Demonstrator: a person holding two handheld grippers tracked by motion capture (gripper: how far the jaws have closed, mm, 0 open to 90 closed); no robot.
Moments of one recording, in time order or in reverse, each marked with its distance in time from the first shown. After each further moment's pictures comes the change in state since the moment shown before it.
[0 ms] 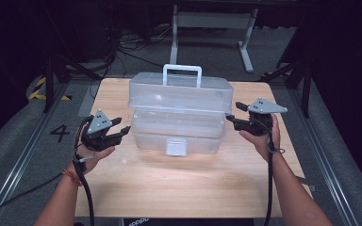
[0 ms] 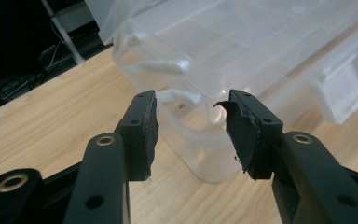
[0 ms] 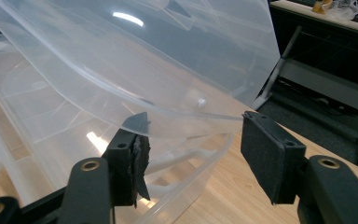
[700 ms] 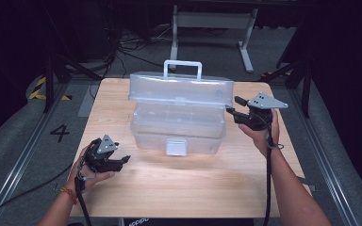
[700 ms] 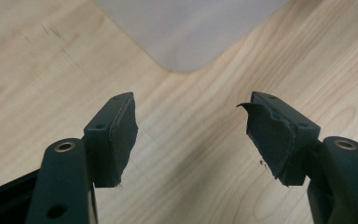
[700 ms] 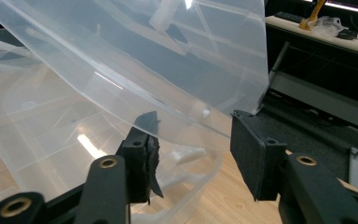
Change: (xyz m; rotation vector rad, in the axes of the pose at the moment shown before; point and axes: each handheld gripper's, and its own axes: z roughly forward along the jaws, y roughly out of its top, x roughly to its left) left arm -0.019 -0.073 0.023 0.262 -0.077 -0.004; right arm -0.004 0.013 0.004 -0.049 -0.032 -0.005
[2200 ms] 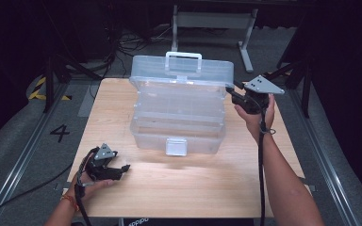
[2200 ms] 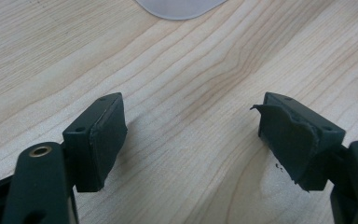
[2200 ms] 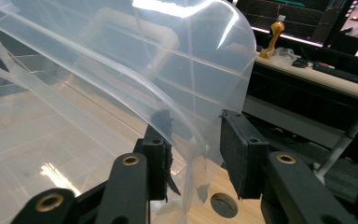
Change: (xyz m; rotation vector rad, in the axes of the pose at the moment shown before) left arm 0.003 -0.031 0.018 -0.024 -0.061 -0.090; right arm -0.009 0.037 0.022 -0.084 -0.135 -0.007
